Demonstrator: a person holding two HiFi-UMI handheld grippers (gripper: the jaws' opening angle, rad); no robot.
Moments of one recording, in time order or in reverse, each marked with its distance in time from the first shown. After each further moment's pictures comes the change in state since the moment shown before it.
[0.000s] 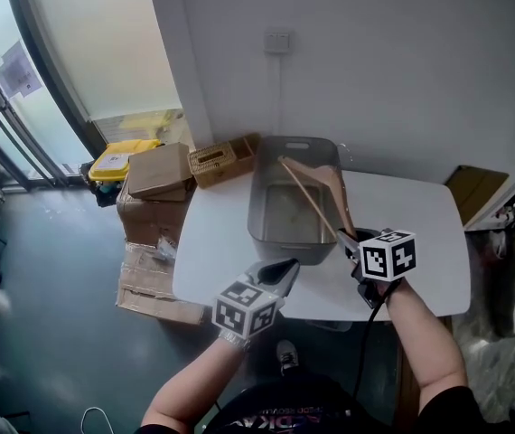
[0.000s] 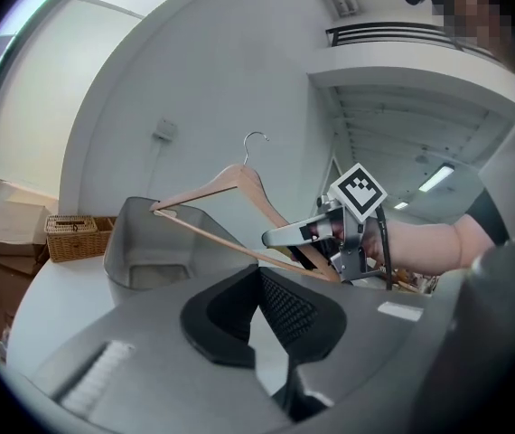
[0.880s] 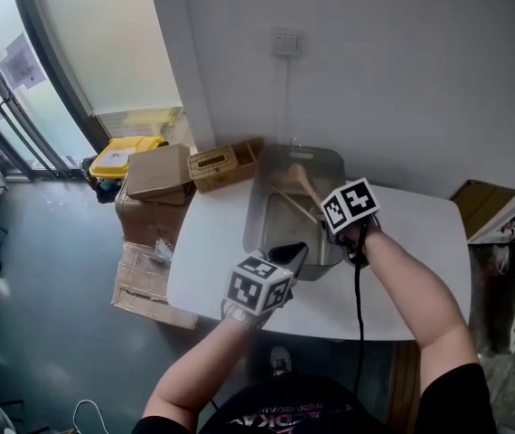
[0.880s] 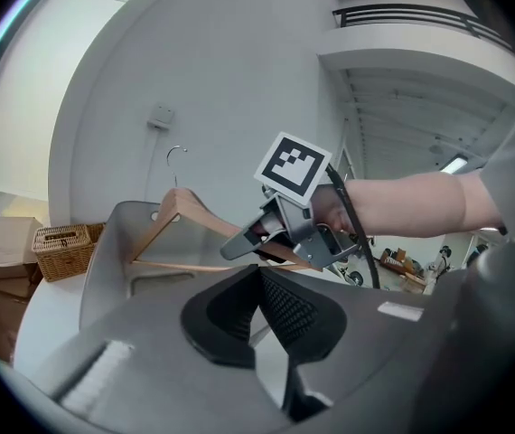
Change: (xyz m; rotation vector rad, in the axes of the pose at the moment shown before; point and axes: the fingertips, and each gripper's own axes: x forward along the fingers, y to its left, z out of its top) left arm 0.077 0.047 0.038 0.014 0.082 0.036; right arm 0.121 -0.053 0.038 -0.064 0.420 -0.011
